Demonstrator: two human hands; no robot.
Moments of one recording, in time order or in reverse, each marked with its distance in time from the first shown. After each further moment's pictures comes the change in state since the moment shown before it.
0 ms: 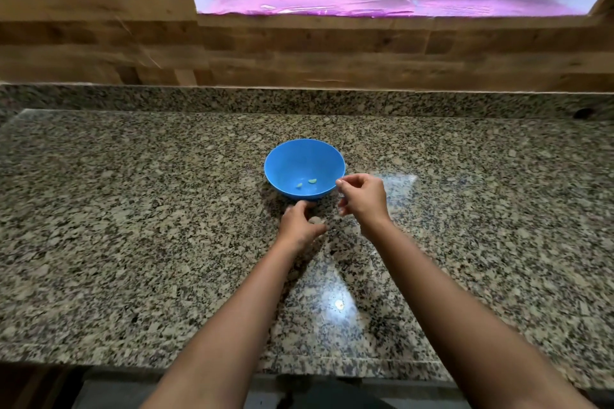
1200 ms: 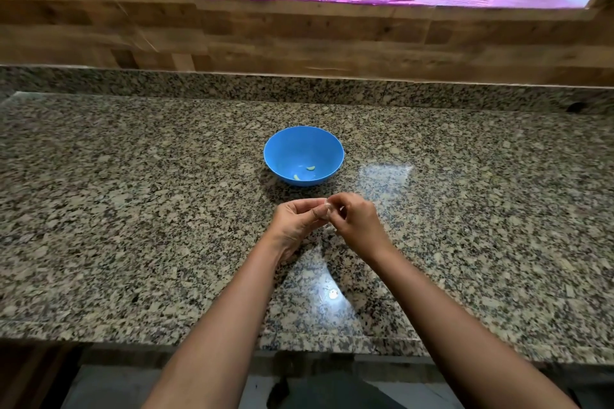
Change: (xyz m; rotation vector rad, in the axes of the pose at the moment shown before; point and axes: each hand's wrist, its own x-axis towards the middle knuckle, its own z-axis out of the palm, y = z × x) left_hand -0.041 0.000 -0.015 -1.072 -0.301 -0.087; right_hand -0.051 0.031 -0.011 -0.596 -0.161 -0.484
